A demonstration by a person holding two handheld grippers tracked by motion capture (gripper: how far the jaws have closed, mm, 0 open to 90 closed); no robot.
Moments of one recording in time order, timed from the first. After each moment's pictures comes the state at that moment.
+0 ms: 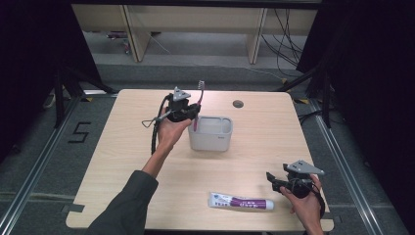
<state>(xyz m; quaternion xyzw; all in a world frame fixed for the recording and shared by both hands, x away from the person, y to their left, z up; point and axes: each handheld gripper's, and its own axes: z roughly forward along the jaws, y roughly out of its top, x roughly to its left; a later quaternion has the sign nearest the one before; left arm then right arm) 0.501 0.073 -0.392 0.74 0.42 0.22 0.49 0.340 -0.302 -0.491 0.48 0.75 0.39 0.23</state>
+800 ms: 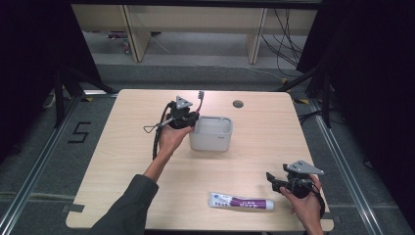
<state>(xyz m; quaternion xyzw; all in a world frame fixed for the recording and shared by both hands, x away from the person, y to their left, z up) 0.500 0.073 -0.416 0.76 0.42 0.22 0.44 0.341 -0.303 -0.491 0.48 0.76 0.39 0.23</state>
